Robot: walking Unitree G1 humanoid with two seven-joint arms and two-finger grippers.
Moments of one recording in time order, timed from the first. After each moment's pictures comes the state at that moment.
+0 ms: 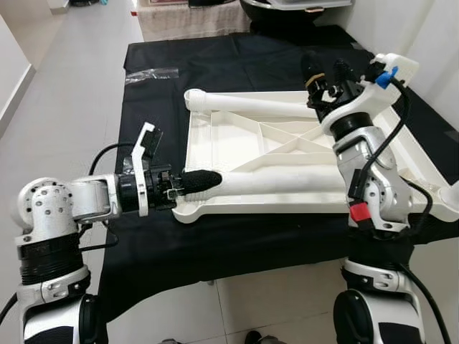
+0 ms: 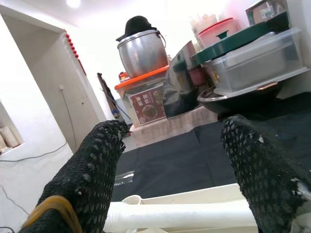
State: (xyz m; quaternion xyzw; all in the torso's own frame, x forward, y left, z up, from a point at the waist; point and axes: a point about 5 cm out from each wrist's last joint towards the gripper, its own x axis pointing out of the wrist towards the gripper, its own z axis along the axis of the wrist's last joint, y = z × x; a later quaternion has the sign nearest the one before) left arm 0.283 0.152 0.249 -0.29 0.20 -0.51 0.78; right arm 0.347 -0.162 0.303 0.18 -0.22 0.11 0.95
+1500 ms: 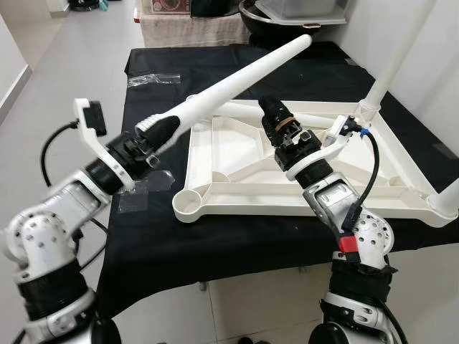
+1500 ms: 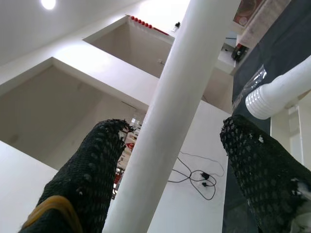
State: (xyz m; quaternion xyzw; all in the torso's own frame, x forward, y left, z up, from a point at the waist) left arm 0.285 0.159 0.262 -0.32 -0.05 -0.40 0.86; right arm 0.325 -0.122 0.240 0.54 -0.04 0.31 0.78
